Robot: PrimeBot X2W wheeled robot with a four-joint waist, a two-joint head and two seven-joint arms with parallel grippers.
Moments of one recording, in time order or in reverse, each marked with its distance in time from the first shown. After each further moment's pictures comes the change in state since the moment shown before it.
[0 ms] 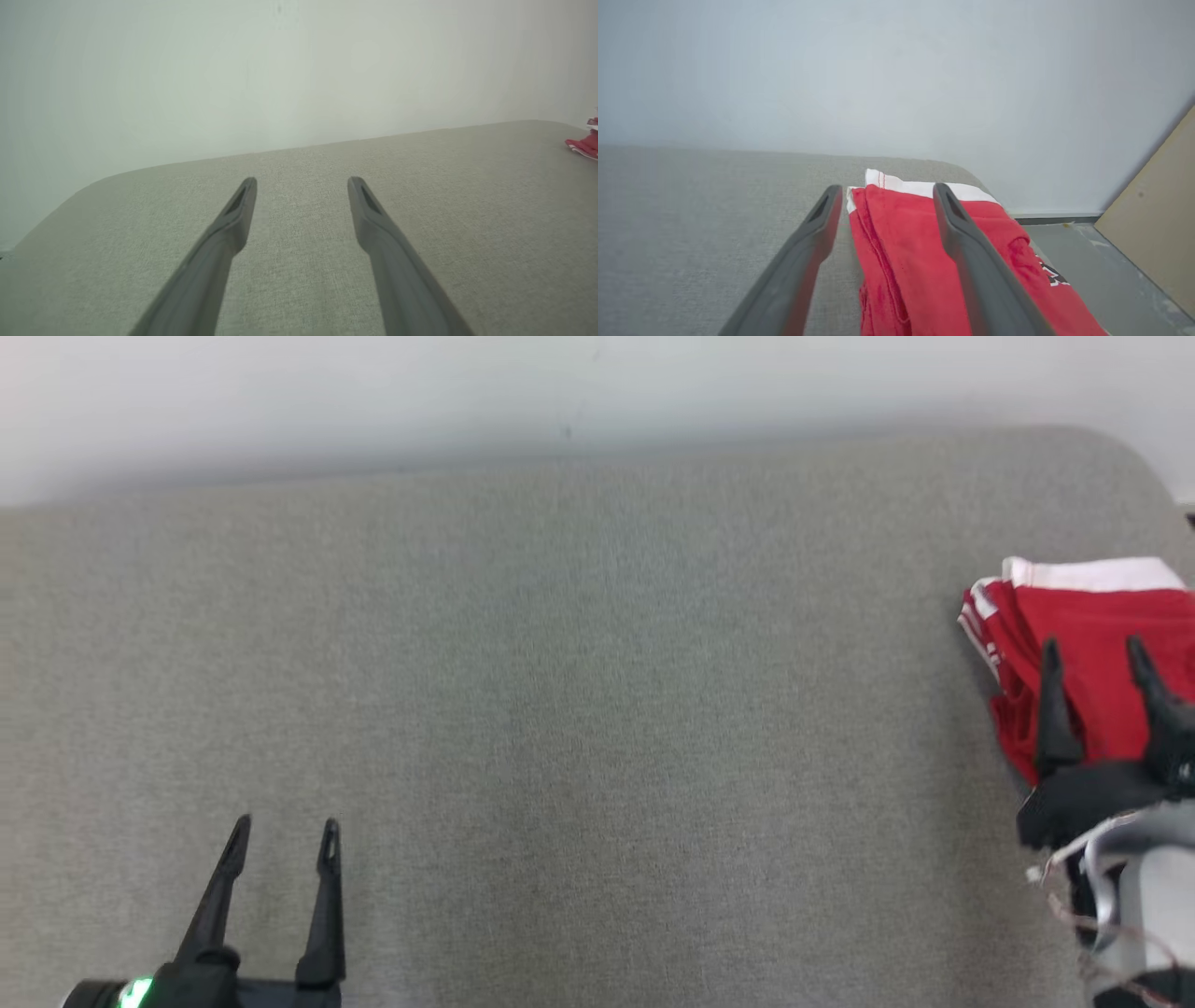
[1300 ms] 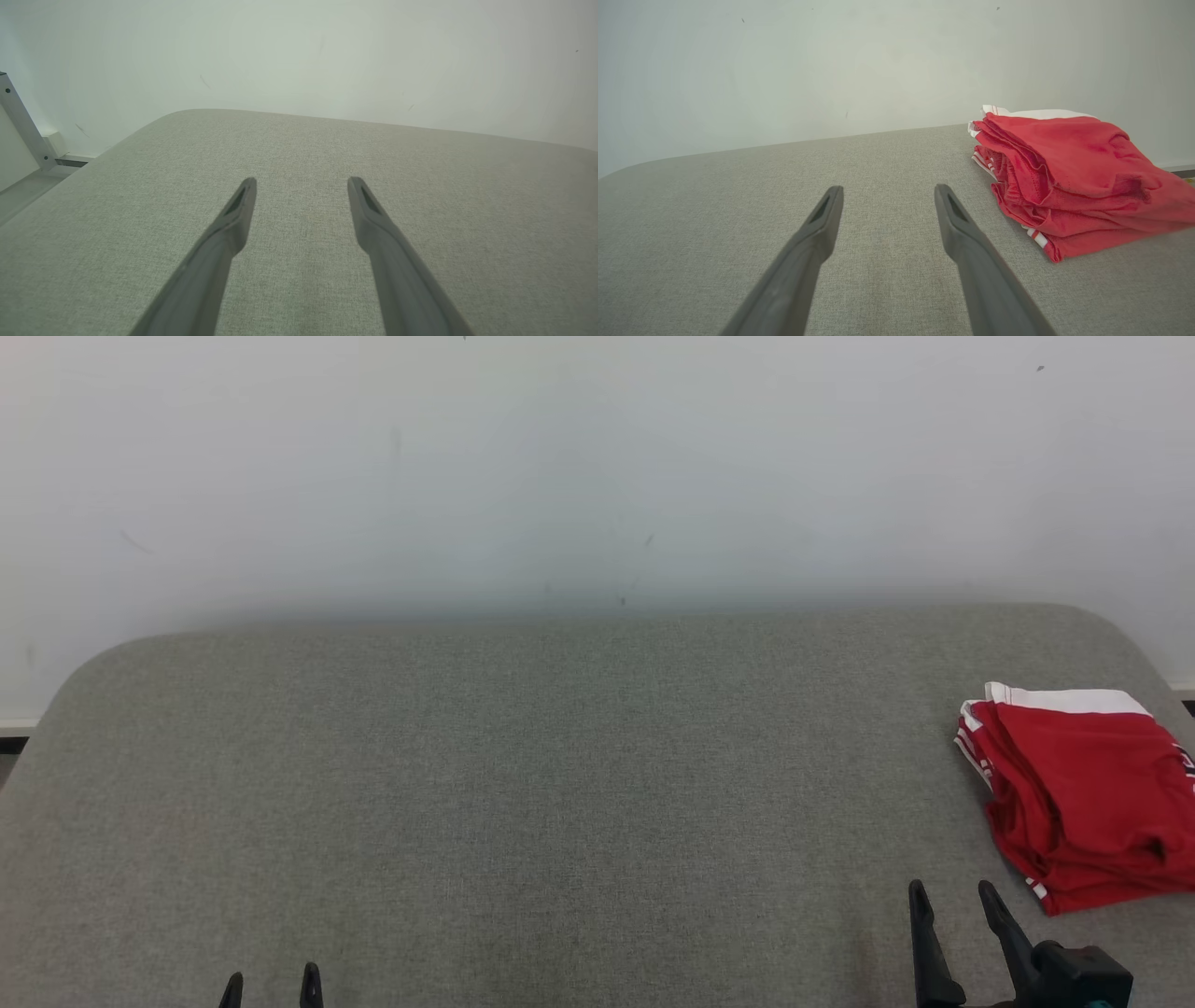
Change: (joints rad) left arm 0.145 -0.109 0.142 0.208 -0.058 -0.048 0.000; right arm 0.483 0.188 0.146 -0.222 0.221 0.000 -0.016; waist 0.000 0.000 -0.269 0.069
